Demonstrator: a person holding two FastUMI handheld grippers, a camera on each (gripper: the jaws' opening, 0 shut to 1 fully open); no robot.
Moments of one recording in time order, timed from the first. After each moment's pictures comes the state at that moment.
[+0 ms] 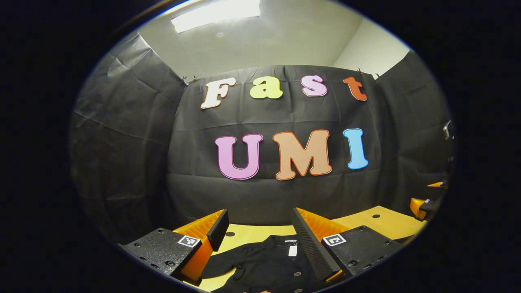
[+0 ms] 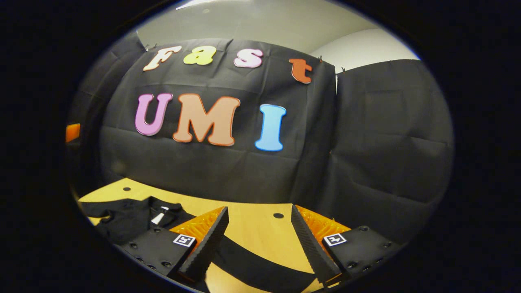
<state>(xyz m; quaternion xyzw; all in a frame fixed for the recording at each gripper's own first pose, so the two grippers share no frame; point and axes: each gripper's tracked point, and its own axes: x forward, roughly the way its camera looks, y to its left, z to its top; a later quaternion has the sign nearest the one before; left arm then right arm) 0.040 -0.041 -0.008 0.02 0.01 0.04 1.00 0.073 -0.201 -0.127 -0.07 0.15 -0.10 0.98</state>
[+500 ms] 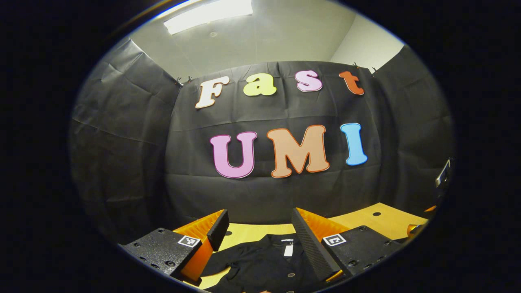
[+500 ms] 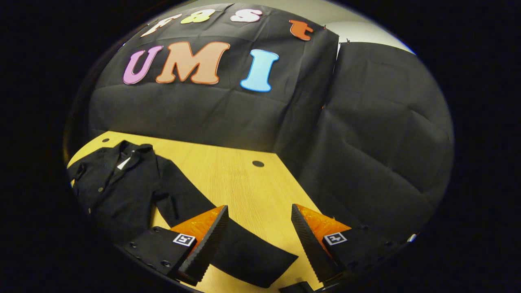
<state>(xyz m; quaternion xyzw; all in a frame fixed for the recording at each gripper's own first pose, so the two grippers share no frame) 0.052 -0.073 -0.014 0.04 0.02 0.04 1.00 0.047 -0.282 -0.266 -0.10 0.31 -0.13 0.94</state>
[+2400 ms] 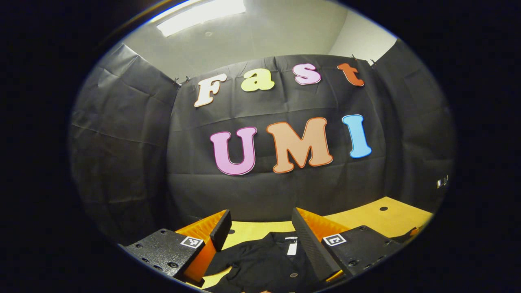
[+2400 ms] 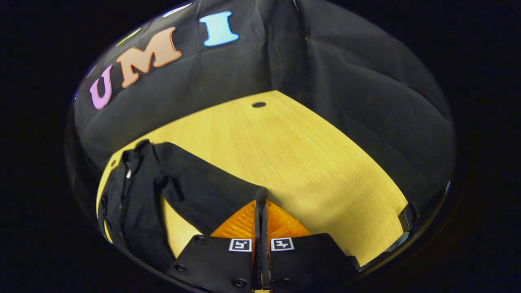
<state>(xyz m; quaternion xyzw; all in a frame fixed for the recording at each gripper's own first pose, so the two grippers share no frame) 0.065 -0.068 -0.032 0.06 0.04 0.06 1.00 0.049 -0.258 -0.323 0.12 0.44 -0.10 0.89</state>
